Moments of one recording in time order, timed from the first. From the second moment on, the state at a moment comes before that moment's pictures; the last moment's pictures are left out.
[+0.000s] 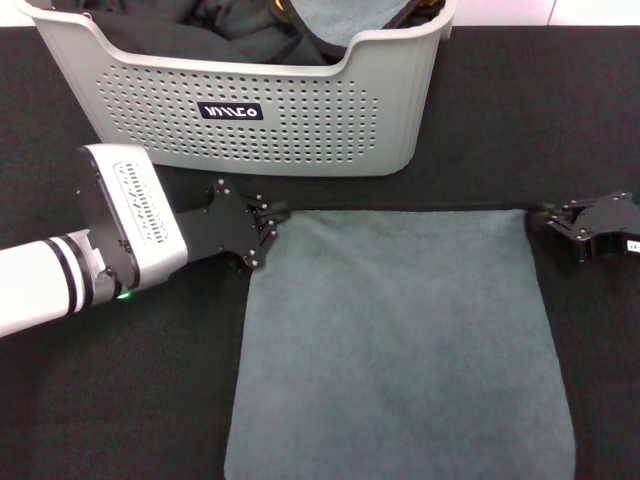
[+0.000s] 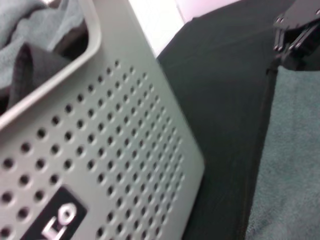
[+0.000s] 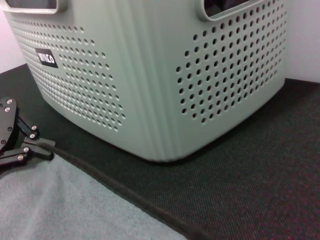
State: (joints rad) left arm -0.38 -2.10 1.36 0.58 1.39 0.89 -0.58; right arm 0.47 2.02 -1.06 -0.61 -1.73 -1.09 1.42
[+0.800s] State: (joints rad) left arm -0.35 -2.10 1.39 0.59 1.29 0.88 -0.69; right arm 0.40 2.02 -1.05 -0.66 -1.63 -1.13 1.42
